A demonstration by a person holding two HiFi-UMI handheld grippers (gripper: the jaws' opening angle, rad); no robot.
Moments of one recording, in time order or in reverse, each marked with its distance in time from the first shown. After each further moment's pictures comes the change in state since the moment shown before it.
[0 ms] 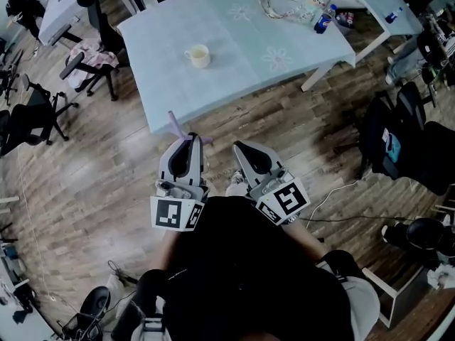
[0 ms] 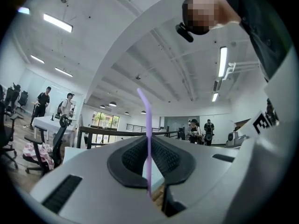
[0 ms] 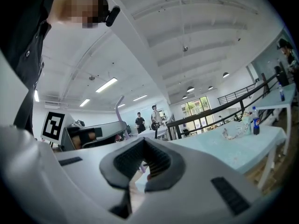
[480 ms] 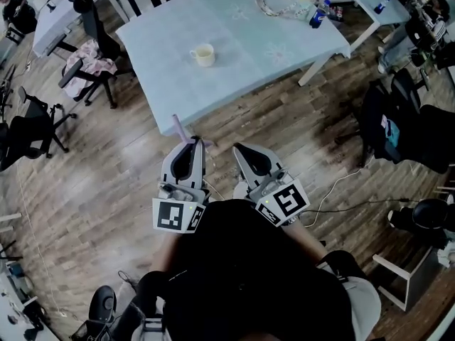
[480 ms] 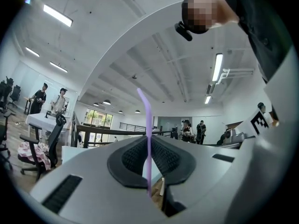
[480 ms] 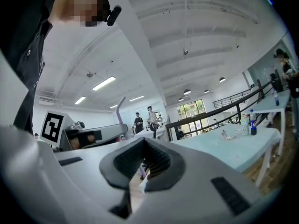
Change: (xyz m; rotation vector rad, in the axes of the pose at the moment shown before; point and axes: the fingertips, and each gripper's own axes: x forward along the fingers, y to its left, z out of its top) left arm -0.049 0.036 0.007 -0.017 0.012 -0.093; right arm 0.021 0.066 -0.009 -0.024 -0.014 -0.071
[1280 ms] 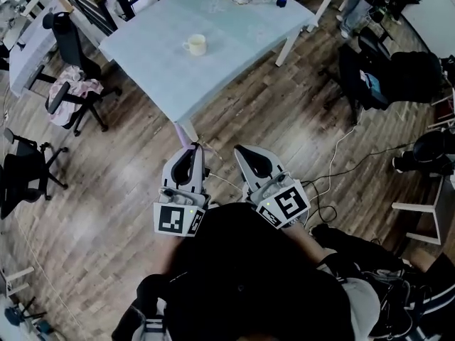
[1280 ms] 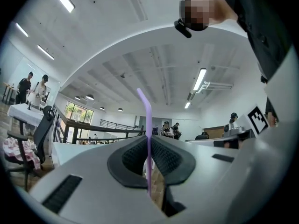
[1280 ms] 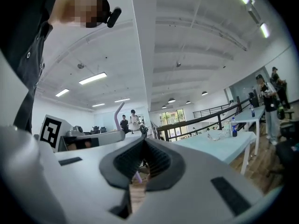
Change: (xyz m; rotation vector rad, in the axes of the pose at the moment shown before) left arm -0.153 0.070 0.005 -0.039 0.014 -0.263; right arm 0.007 0.174 -0.035 -0.056 -0.061 -0.272
